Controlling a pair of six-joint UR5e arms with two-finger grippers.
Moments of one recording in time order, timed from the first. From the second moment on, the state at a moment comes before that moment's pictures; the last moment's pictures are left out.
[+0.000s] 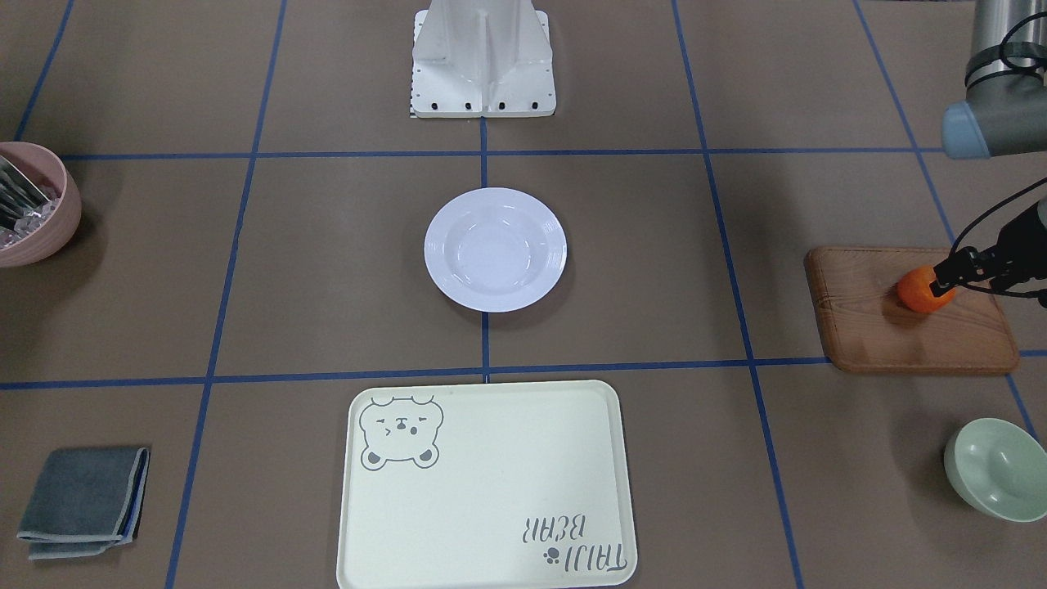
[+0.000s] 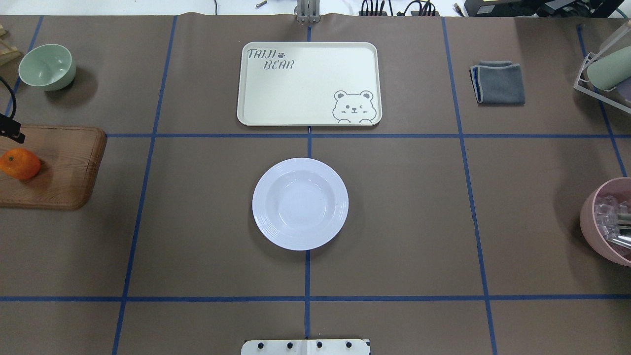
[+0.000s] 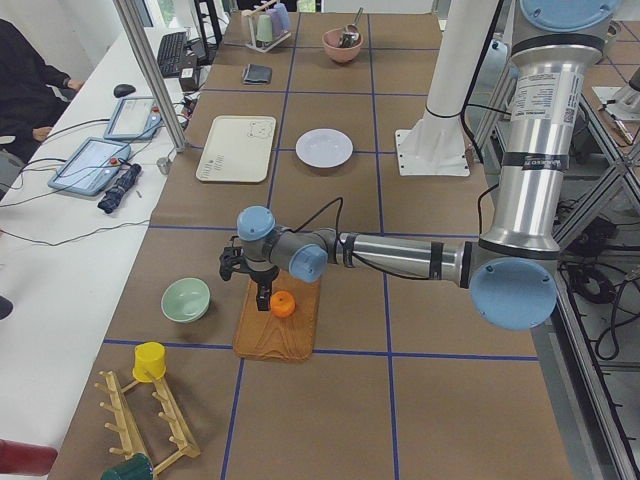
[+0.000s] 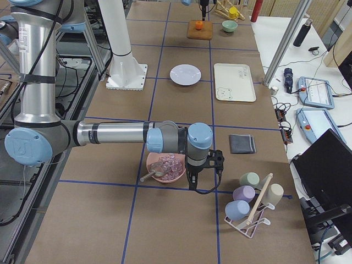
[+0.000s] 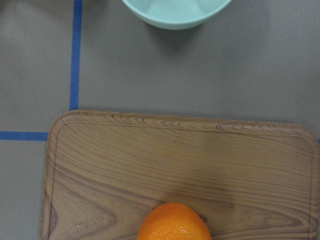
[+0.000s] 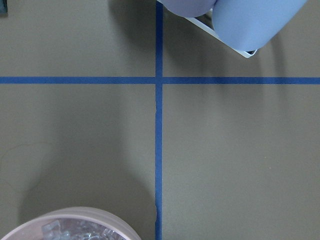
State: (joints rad) left arm -1.21 -1.66 -1.50 -1.95 -2.26 -0.54; right arm 1.55 -1.64 1.70 -1.61 2.32 0.03
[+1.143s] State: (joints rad) left arm -1.14 -1.66 -1.43 -1.99 -2.26 -0.55; right arm 1.54 -1.63 1.69 -1.61 2.32 0.04
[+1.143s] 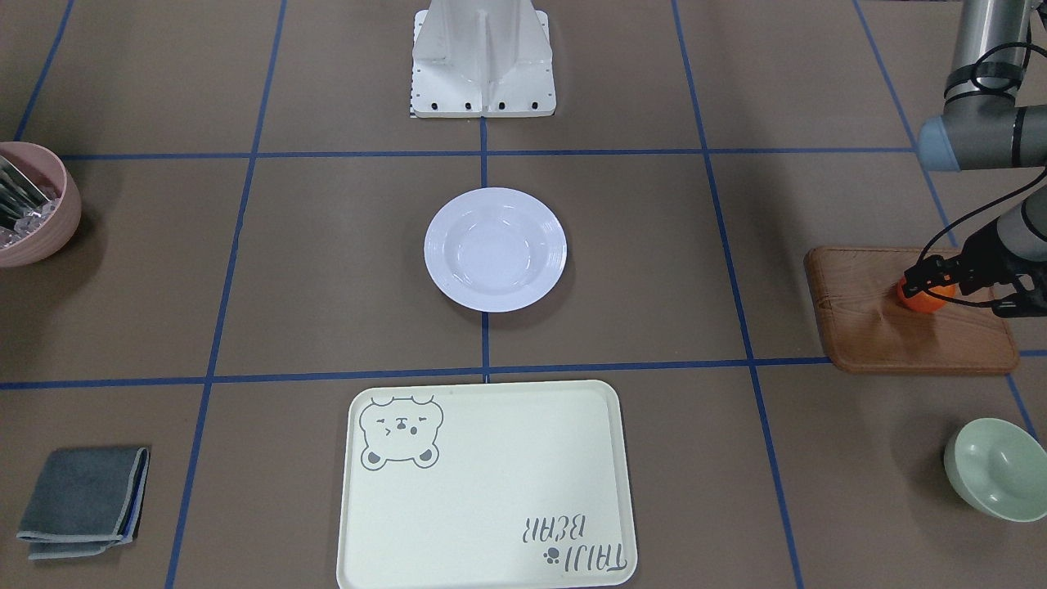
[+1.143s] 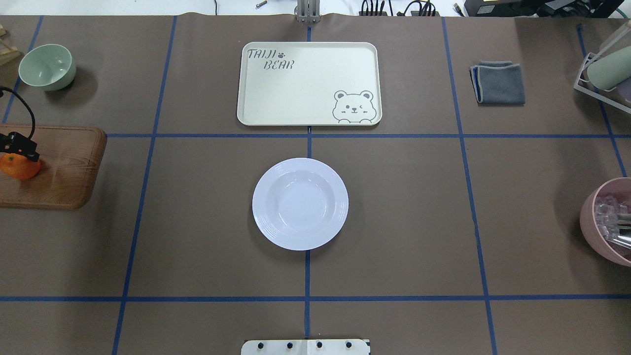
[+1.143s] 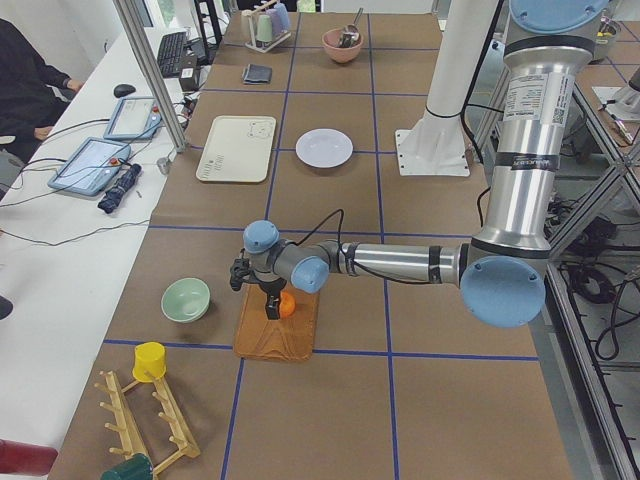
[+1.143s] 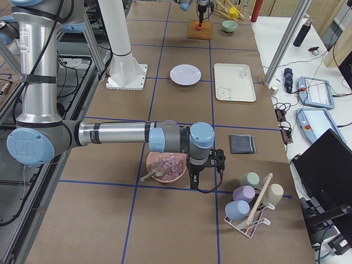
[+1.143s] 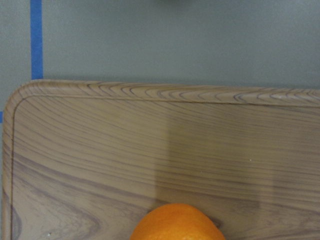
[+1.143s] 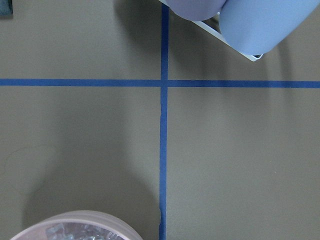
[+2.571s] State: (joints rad) left arm -1.13 -1.85 -1.51 -1.80 -2.30 -0.57; right arm 1.54 -1.63 1.69 -1.61 2.34 0.04
